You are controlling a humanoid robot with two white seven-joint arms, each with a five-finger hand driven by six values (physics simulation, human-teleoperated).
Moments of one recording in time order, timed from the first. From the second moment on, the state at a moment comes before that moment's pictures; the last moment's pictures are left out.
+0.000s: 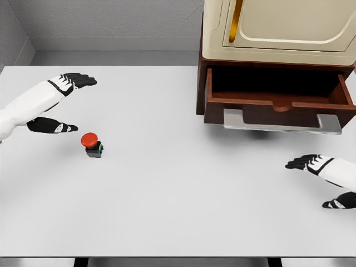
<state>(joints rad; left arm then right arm) -0.26 0.85 -0.28 -1.57 -0.18 -0.61 -0.20 0.33 -0.92 -0.18 -1.76 0.12 -0.61 0.61</state>
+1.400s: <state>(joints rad) -0.04 0.89 -0.40 -1.59 0.52 -0.61 -0.19 0.40 -0.98 -0.39 -1.76 0.00 -0.61 0.61</state>
